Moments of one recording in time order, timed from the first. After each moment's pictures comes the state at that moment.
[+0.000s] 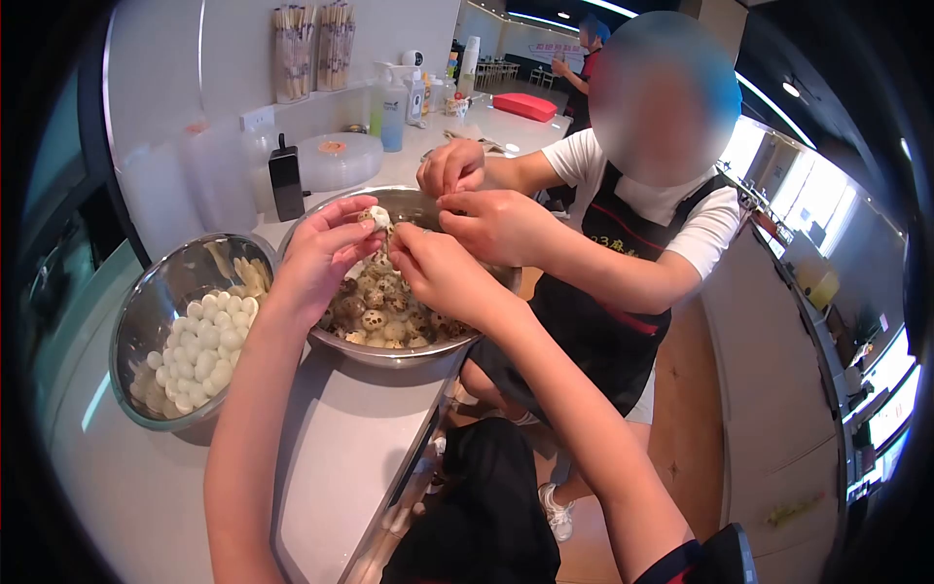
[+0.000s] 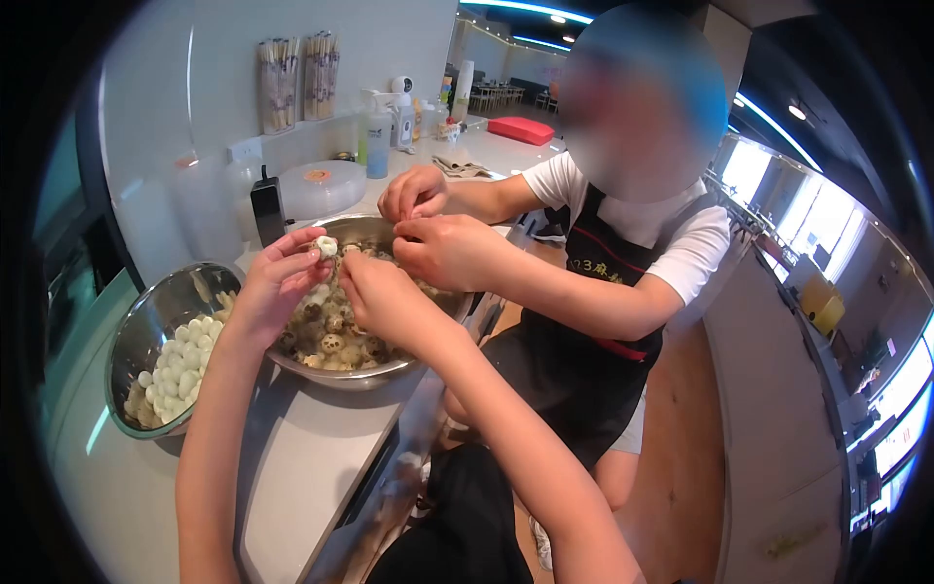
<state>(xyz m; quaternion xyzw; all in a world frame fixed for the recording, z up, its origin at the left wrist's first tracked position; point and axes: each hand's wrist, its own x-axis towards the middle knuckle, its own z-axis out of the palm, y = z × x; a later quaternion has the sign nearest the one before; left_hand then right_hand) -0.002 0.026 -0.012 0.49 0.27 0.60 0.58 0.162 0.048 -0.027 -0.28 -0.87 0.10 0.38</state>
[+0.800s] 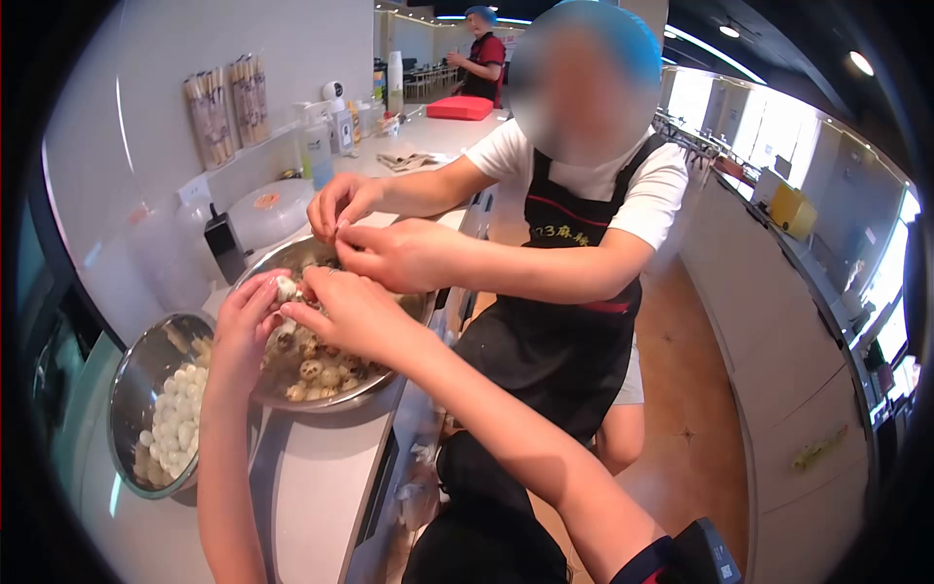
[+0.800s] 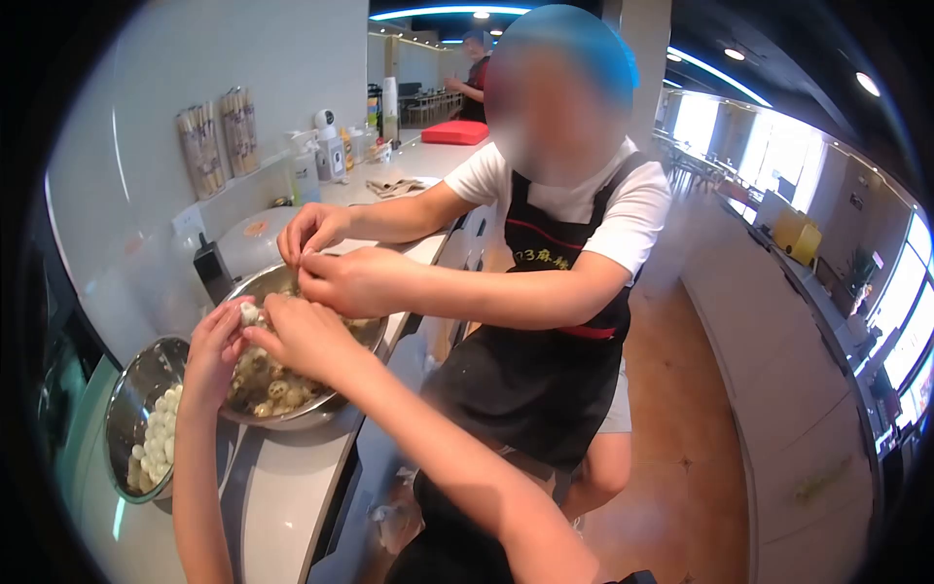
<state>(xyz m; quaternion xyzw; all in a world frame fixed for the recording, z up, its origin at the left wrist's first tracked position) 0.005 0.019 -0.012 0.54 0.36 0.57 0.49 0.163 0.040 -0.022 -0.31 -0.83 0.11 0.45</state>
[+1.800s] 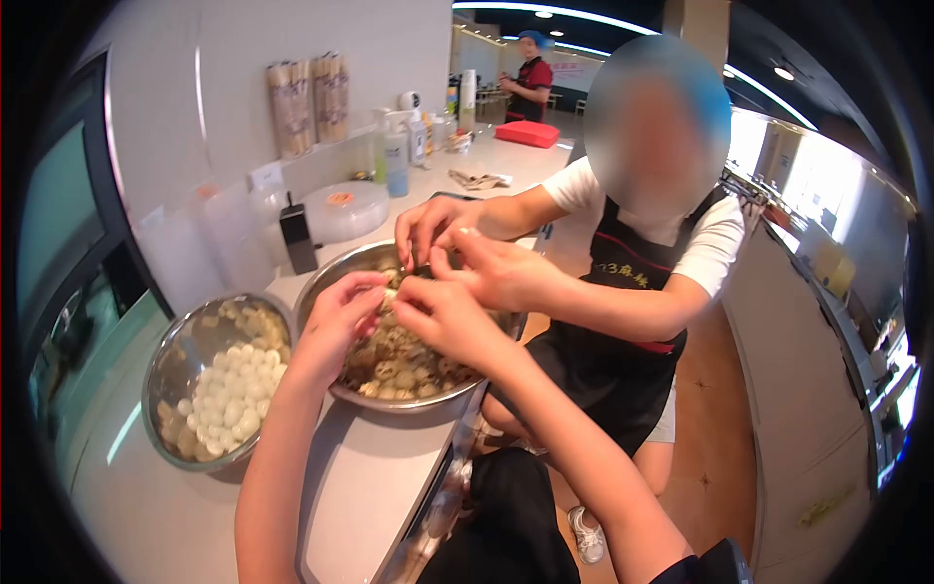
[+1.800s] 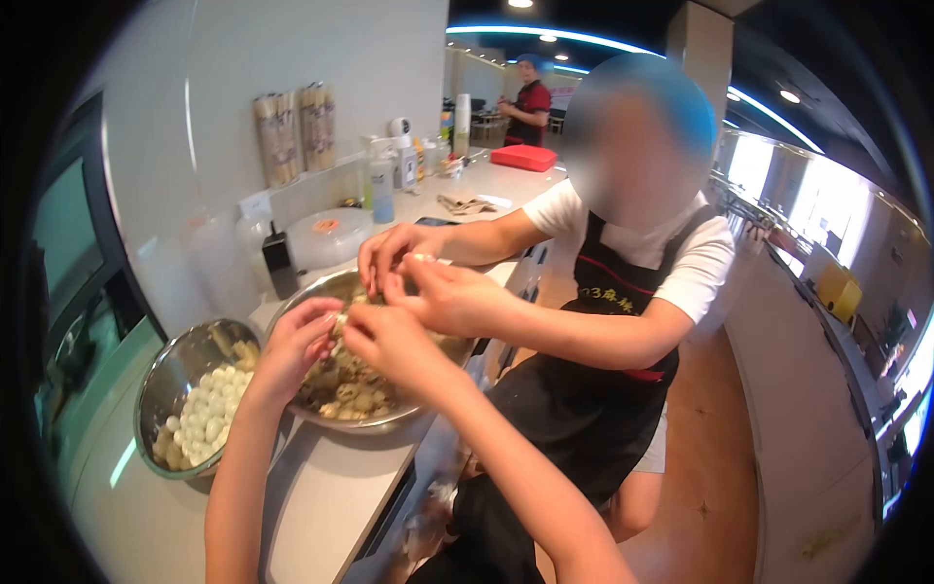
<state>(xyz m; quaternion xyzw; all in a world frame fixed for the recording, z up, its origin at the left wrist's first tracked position) 0.003 0.018 -0.015 0.54 0.37 0.54 0.53 0.167 0.041 -0.017 -0.26 -0.83 0.18 0.46</state>
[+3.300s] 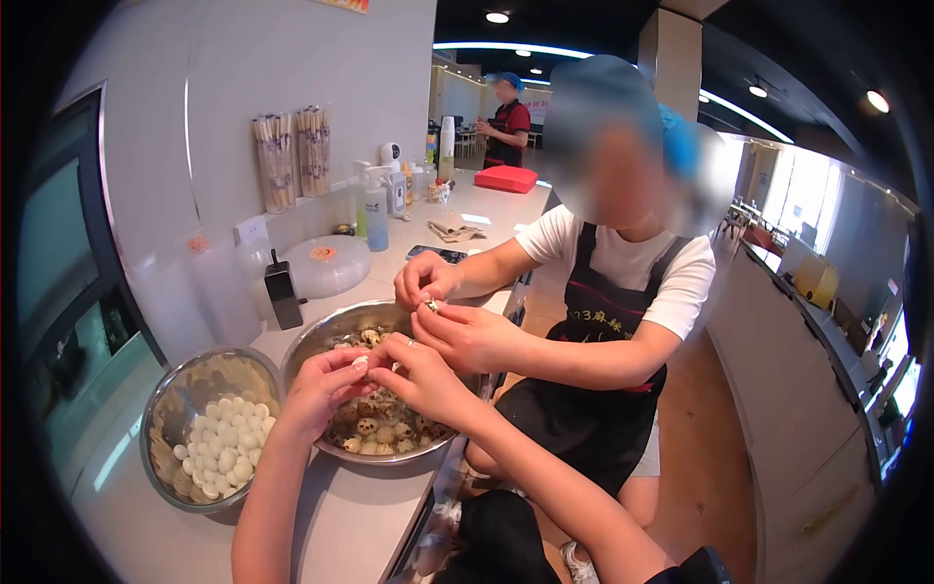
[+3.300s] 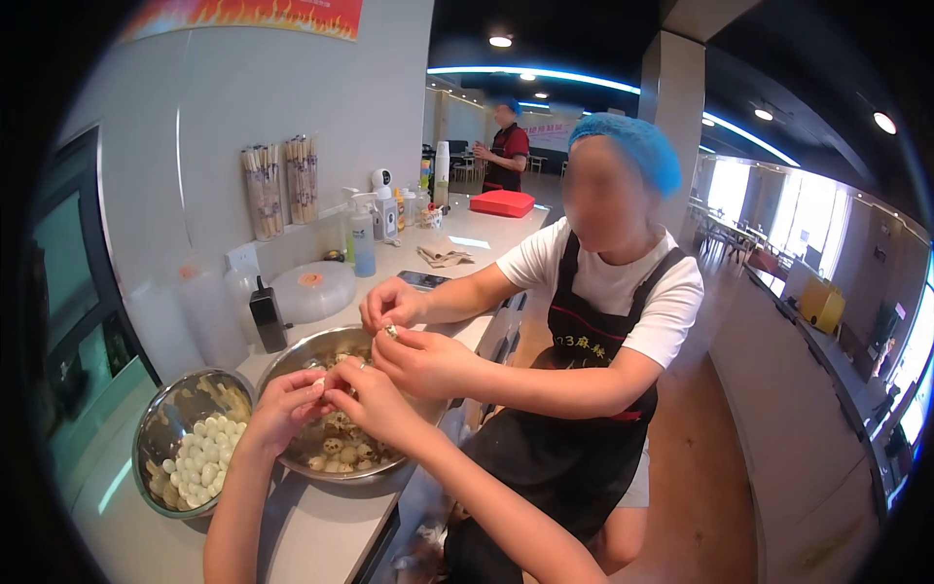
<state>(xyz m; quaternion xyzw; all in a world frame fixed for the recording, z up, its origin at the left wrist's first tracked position) 0.002 0.016 -0.008 0.51 0.35 0.51 0.60 0.169 0.043 -0.014 -0.20 -0.82 0.27 0.47</state>
